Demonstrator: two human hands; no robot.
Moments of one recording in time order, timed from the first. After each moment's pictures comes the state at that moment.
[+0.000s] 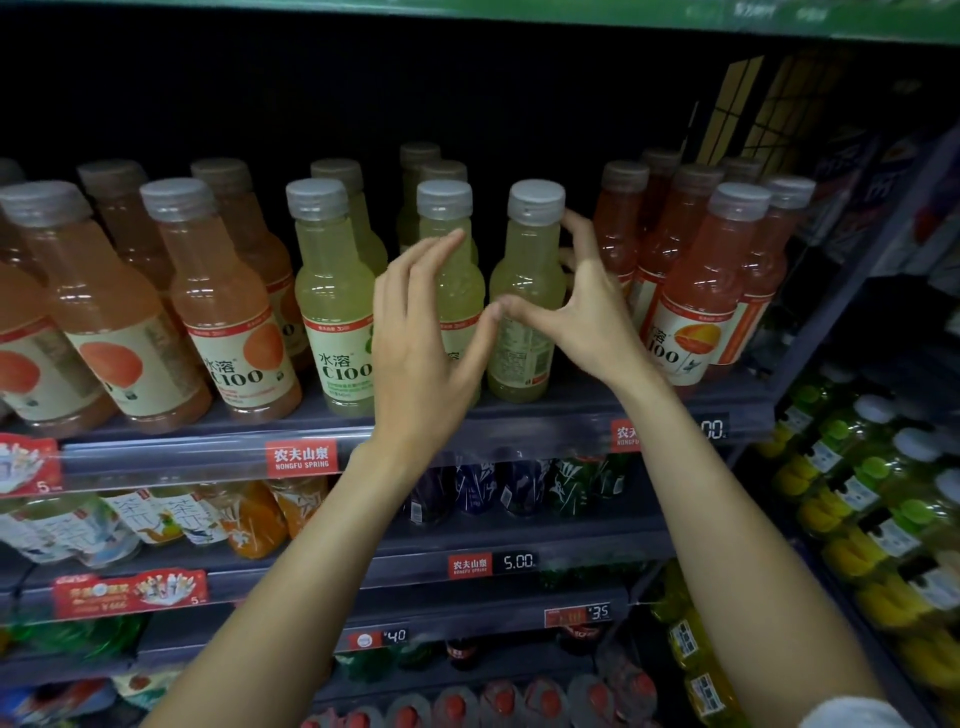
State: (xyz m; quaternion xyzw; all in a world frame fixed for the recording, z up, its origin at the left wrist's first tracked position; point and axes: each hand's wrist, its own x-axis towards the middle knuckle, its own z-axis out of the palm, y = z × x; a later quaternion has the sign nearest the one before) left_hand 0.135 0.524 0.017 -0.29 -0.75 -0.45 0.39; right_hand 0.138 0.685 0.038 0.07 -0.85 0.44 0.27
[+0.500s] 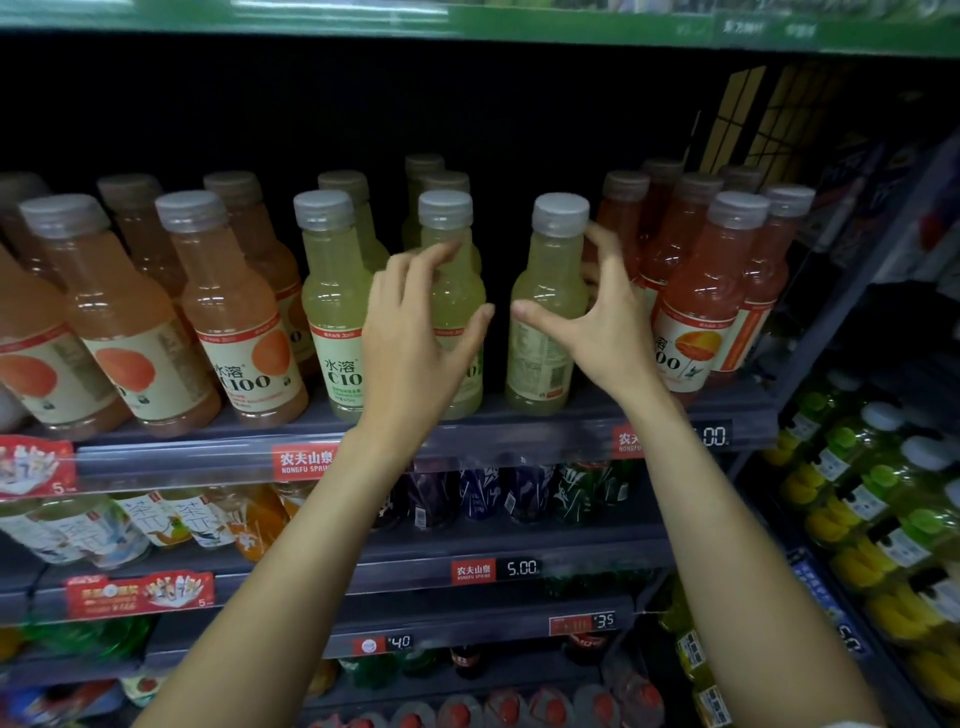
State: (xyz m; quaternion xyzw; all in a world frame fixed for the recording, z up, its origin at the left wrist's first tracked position) left_hand 0.120 0.516 0.023 -0.27 -0.80 -0.39 0.38; right_hand 0.146 0.690 0.034 0.02 -0.84 0.43 0.33
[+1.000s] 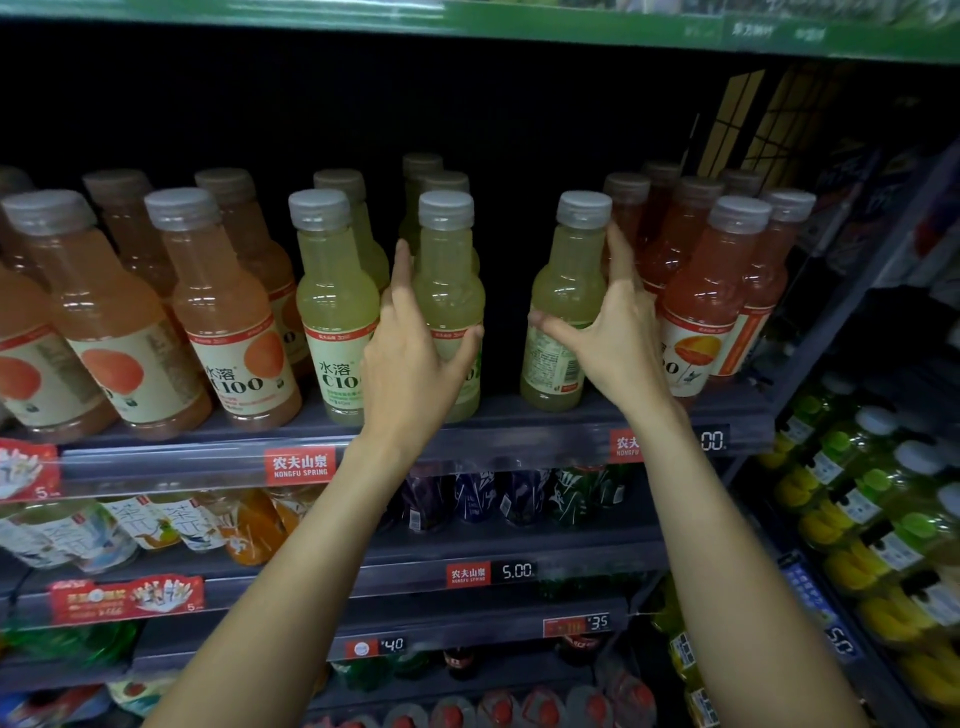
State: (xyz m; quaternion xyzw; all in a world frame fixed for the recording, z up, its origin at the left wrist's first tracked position) left_hand 0.116 0.519 0.007 -0.19 -0.85 -0.37 0.31; right_hand 0.138 0.702 0.025 -0.04 -0.87 0.33 0.35
